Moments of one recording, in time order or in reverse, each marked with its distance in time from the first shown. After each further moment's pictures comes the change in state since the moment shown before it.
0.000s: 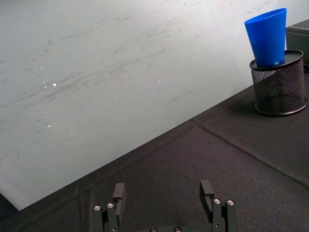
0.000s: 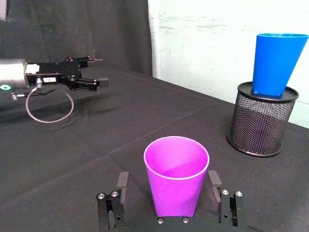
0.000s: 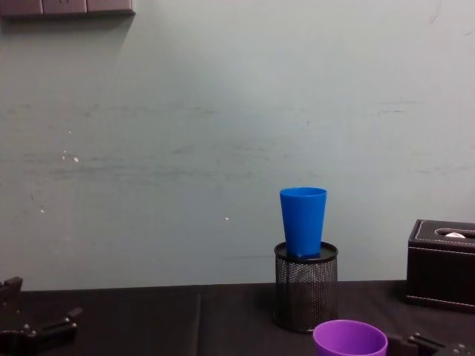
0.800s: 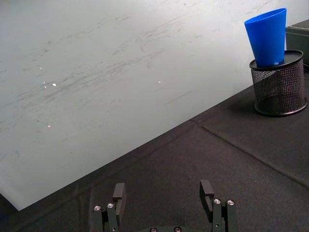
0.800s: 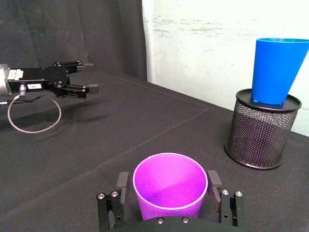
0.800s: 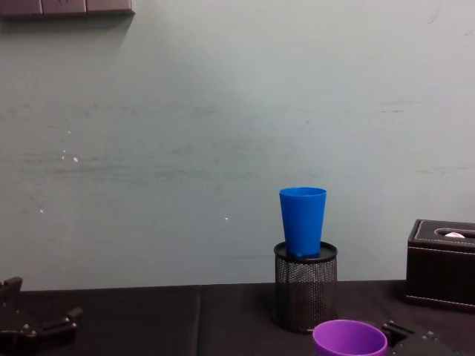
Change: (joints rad) left arm 0.000 0.000 0.000 0.000 0.000 0.000 0.000; right arm 0.056 -0.088 0.010 0.074 -0.059 0.004 -0.010
